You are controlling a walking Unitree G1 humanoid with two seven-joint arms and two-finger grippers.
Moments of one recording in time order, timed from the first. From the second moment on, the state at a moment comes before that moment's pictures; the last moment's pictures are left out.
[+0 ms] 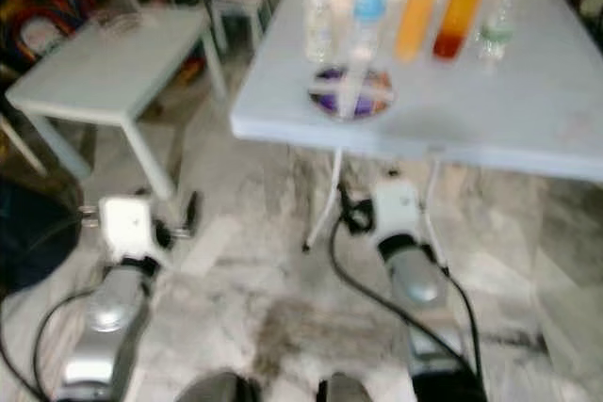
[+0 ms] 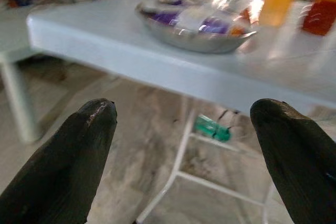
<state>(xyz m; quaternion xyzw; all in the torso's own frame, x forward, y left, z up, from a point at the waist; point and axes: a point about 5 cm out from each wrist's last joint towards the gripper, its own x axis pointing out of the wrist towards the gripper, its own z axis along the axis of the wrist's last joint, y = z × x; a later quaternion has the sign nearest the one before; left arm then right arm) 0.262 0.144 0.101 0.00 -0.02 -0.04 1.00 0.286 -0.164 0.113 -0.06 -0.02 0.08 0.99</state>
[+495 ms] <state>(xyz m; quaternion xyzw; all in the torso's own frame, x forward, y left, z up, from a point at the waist) 0.268 0.142 0.114 -0.01 -0.04 -0.06 1.00 0.290 -0.159 0.131 -0.06 -0.05 0.08 0.99</state>
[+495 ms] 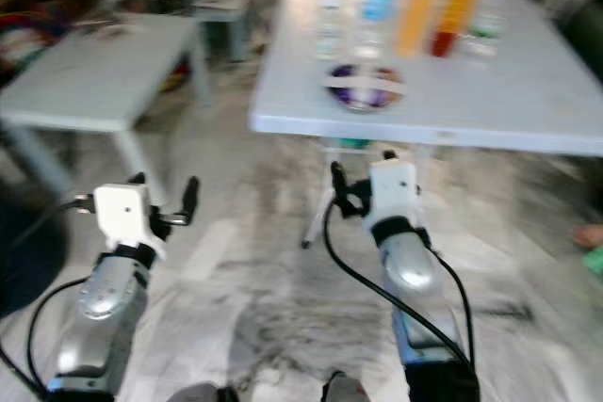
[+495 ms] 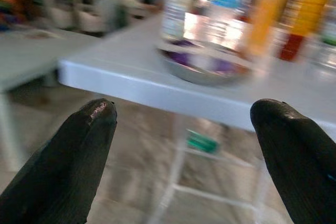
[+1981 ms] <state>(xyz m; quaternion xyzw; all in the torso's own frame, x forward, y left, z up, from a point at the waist) 0.272 0.139 0.113 -0.02 -0.04 -0.07 1.00 0.291 -0.145 0.129 -0.05 -0.04 0.11 0.99</state>
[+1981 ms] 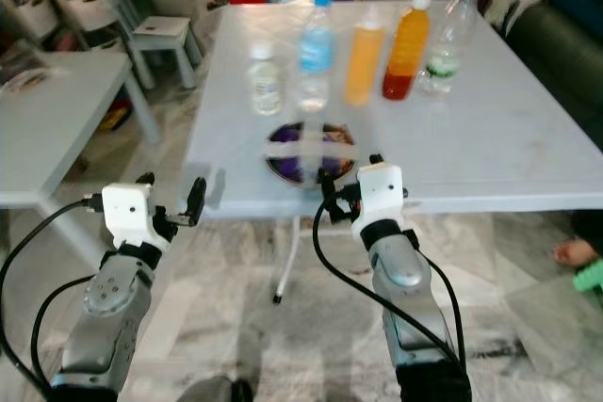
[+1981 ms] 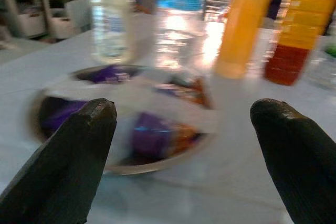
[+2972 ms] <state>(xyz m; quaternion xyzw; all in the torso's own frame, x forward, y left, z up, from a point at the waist) 0.272 0.129 0.116 -0.03 -0.05 -0.08 0.99 0.304 -0.131 0.118 0.13 0.07 0.09 0.98</state>
